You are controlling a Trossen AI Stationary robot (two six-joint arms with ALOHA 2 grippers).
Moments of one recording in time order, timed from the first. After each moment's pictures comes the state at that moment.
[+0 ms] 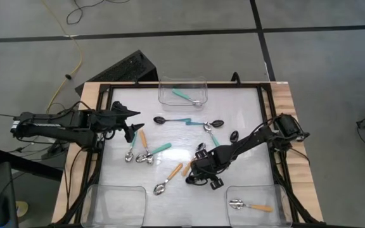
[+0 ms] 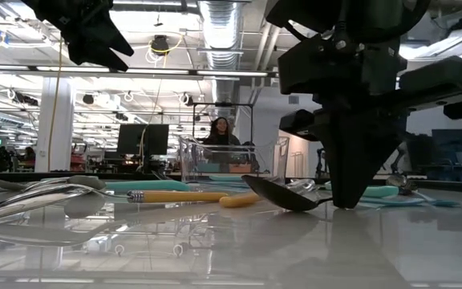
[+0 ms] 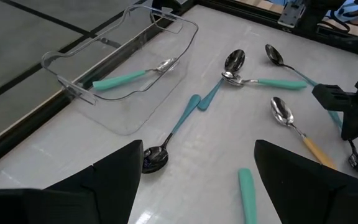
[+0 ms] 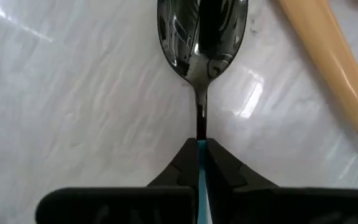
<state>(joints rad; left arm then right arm) 0.00 0.73 0.71 -0.59 -0.42 -0.36 0.32 1.91 1.21 -0.61 -0.02 -0.10</state>
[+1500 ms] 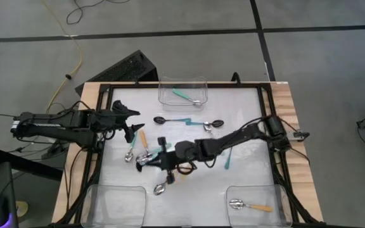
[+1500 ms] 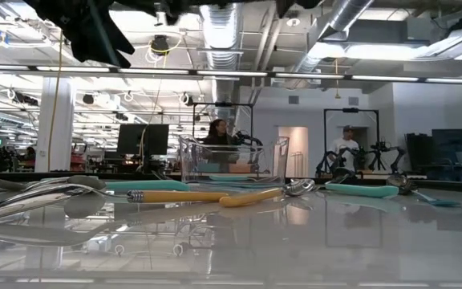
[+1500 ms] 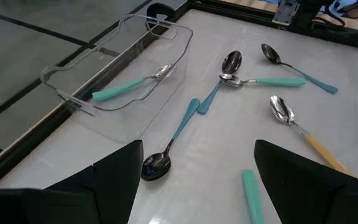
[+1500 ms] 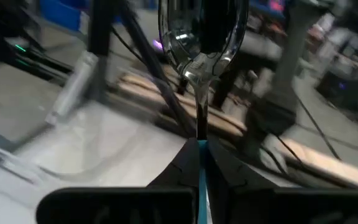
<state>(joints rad) 0.00 0.73 0.71 -0.57 -0.42 -0.28 0.23 2.07 1.51 0.43 0.02 -0.29</state>
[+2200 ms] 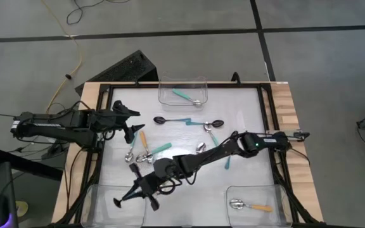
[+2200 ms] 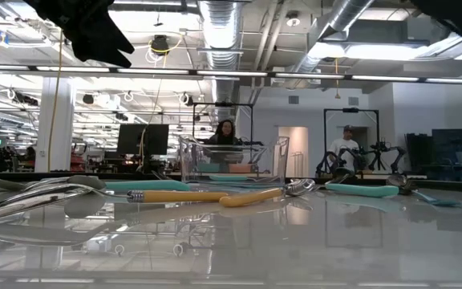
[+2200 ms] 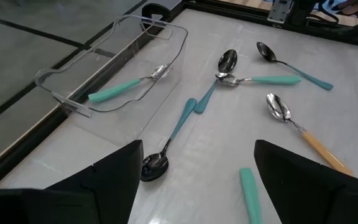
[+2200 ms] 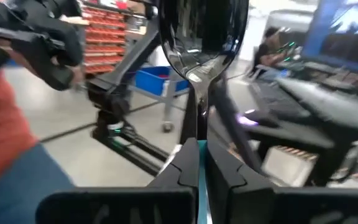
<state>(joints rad) 0.00 0.73 0.71 -0.56 -0.40 -0.27 0.30 2.48 2.21 0.30 -0.27 -0.15</state>
